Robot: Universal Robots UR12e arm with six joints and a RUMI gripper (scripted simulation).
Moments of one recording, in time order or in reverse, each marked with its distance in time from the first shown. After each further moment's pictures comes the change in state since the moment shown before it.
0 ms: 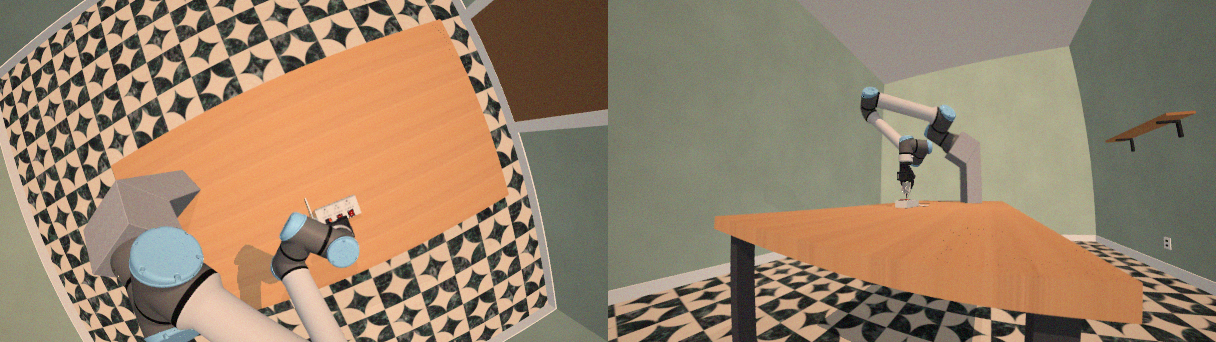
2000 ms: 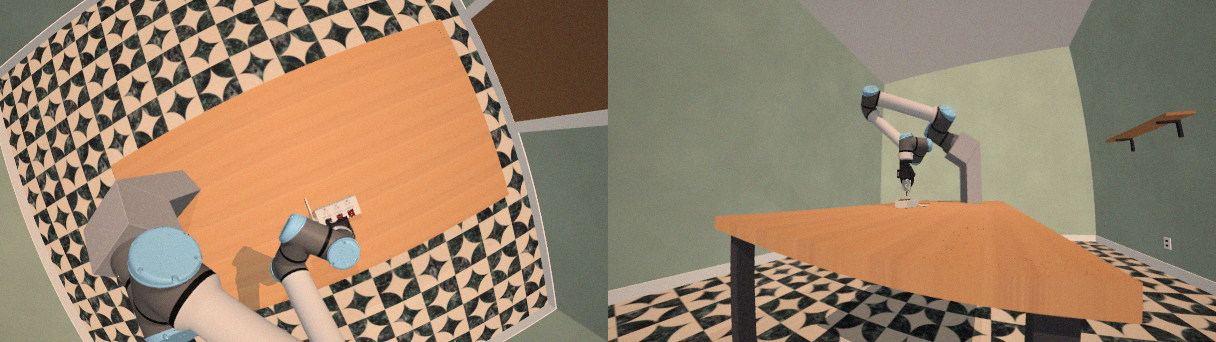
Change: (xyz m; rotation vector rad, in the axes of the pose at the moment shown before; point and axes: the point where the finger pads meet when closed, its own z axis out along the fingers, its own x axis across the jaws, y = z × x) arm 0.000 0.000 -0.014 0.000 0.000 0.000
